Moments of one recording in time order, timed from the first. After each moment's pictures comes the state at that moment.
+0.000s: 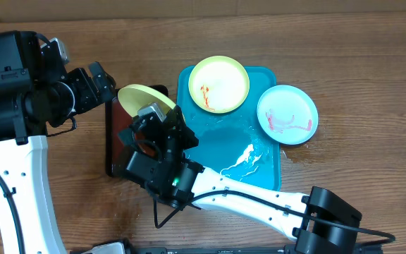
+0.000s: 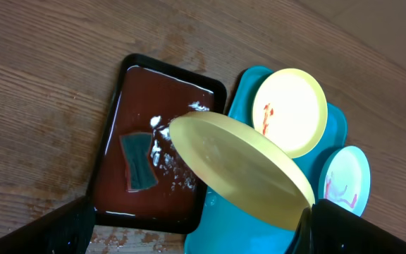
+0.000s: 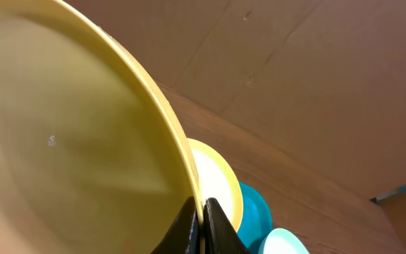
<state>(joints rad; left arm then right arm) 0.16 1.43 1.82 -1.39 0.23 -0.34 1.19 1.90 1.51 -0.47 1.20 0.25</state>
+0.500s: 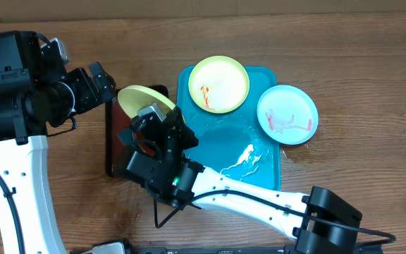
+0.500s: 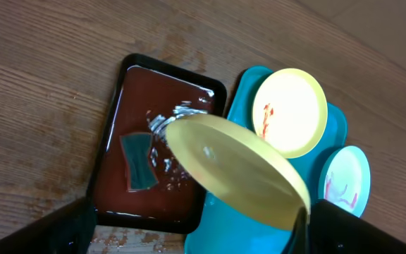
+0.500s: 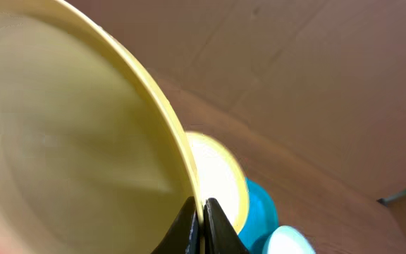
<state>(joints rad) 0.16 1.43 1.82 -1.39 0.23 -0.33 1.19 1.90 1.51 -0.49 1.16 0.26</state>
